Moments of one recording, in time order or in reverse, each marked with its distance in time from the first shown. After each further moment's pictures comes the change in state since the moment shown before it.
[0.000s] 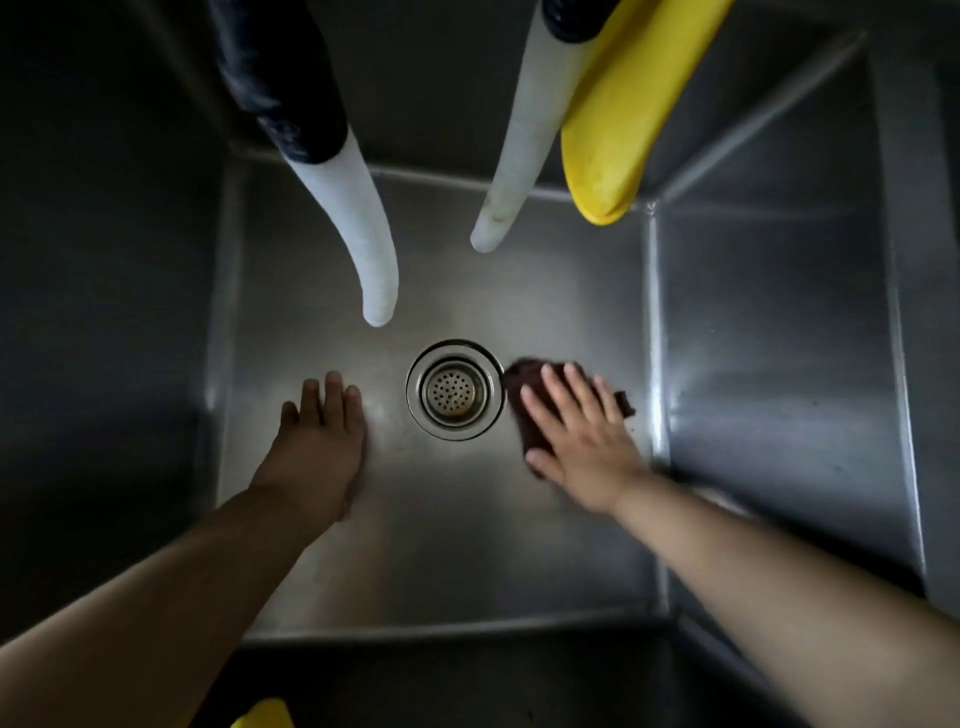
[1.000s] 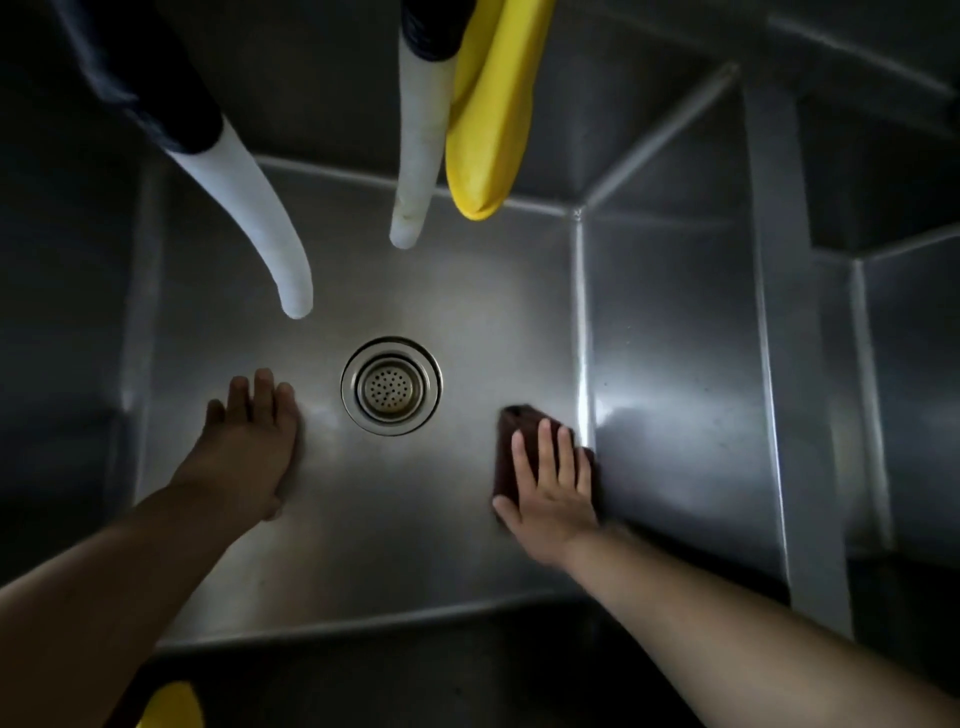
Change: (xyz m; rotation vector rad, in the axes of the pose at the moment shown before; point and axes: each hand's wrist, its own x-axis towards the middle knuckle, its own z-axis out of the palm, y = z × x) left_hand -0.009 0.004 -0.012 0.028 -0.001 -0.017; right_hand -0.071 -0.019 0.022 0.178 -0.359 0.365
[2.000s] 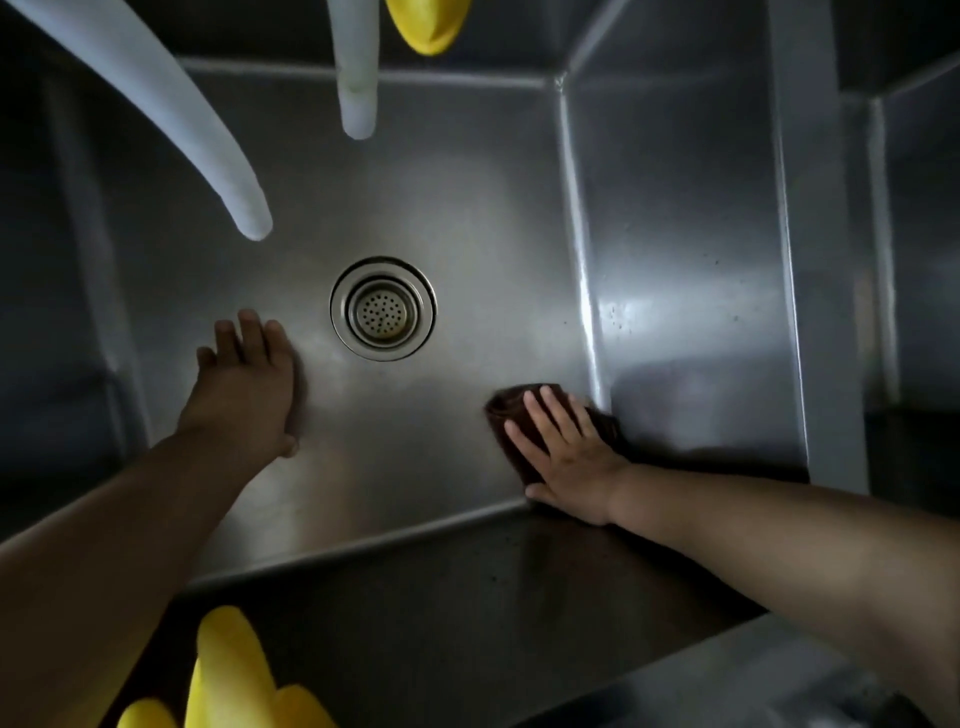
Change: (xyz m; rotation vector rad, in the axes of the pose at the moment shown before) left_hand 0.004 -0.002 0.008 -0.001 0.041 0.051; right_hand -0.048 0.016 0.023 -0.187 -0.204 -0.379
